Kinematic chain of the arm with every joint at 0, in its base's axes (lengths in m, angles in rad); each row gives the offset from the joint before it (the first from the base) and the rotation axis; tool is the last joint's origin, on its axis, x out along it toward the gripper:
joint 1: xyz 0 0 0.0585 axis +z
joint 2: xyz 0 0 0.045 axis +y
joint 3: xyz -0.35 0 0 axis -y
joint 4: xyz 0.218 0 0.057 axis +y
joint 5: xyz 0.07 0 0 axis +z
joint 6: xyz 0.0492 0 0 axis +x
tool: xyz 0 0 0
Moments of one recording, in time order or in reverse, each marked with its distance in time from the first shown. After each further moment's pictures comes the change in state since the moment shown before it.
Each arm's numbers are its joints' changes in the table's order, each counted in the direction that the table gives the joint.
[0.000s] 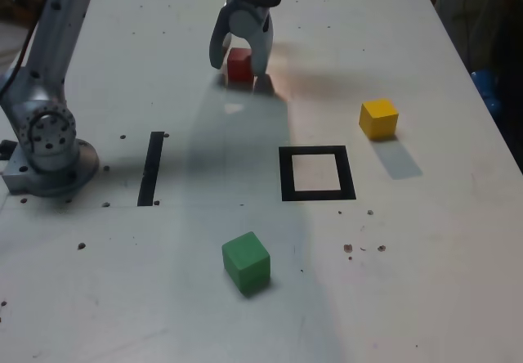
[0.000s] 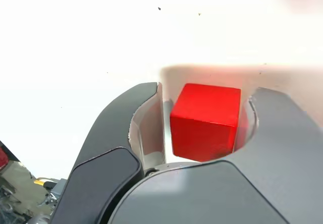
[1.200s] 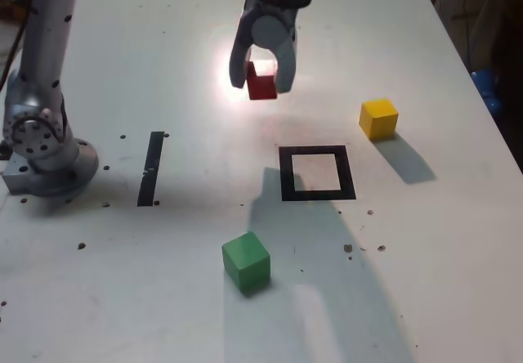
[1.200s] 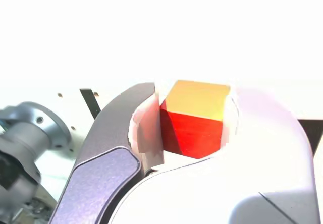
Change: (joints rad) arm -0.365 -0.155 0.012 0.140 -0.159 -0.413
